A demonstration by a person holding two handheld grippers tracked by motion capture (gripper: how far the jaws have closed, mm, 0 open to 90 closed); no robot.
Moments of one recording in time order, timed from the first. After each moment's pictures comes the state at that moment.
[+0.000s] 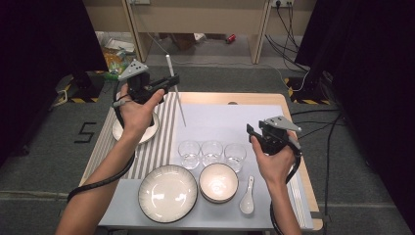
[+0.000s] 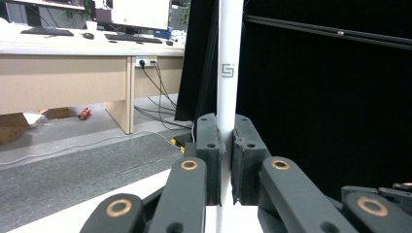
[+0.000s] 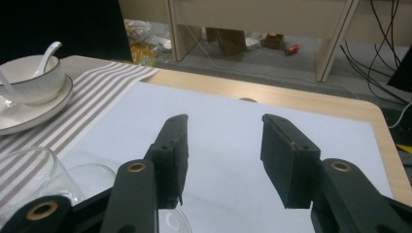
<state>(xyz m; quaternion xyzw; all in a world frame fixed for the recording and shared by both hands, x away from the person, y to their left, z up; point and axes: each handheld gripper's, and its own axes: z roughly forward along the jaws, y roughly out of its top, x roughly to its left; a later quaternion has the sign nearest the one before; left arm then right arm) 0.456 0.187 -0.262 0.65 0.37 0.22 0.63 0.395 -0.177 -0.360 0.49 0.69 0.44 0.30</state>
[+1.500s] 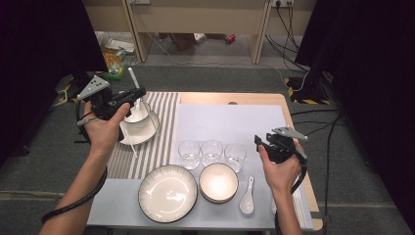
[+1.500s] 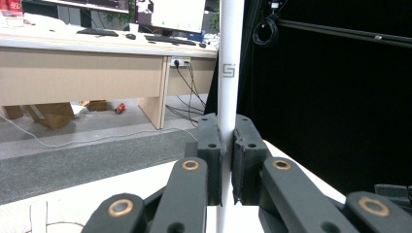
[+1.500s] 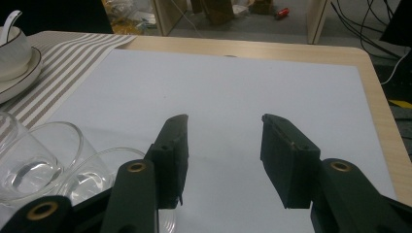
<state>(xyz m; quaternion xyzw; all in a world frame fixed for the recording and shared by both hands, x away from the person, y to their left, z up) 0.417 0.263 -0.283 0.63 0.41 0.25 0.61 0.388 -0.200 -0.387 0.54 0.68 0.40 0.27</state>
